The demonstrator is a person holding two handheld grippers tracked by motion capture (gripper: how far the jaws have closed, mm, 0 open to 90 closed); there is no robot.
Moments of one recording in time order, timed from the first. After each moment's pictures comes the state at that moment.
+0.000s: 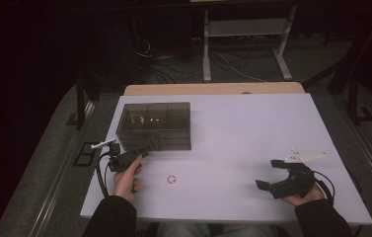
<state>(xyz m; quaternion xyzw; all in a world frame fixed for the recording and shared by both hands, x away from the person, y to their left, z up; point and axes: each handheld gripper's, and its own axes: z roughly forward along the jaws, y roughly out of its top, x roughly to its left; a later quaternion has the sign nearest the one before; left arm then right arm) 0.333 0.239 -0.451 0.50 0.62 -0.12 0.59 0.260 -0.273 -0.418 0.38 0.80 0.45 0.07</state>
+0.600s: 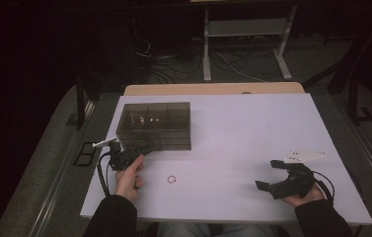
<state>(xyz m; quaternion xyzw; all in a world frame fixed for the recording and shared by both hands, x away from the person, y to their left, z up) 0.342 0.239 -0.457 0.48 0.66 -0.12 0.56 0.260 -0.272 -0.418 0.38 0.81 0.45 0.07</state>
